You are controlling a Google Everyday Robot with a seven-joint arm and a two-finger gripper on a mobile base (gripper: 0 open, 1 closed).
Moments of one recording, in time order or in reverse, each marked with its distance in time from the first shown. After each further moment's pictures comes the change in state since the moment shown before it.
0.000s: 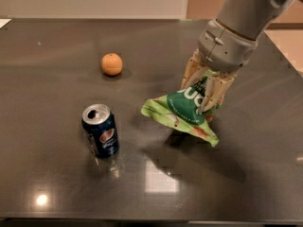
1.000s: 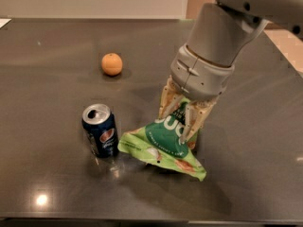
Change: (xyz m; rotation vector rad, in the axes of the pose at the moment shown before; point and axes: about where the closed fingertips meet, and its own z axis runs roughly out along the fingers) arm -0.069 0.022 0.034 -0.064 0.001 -0.138
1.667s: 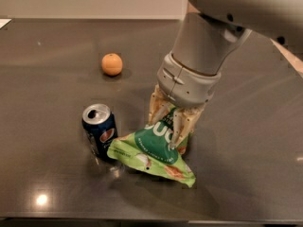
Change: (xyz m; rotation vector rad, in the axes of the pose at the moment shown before) arm -0.019 -0.009 0.014 0.001 0.018 -0.024
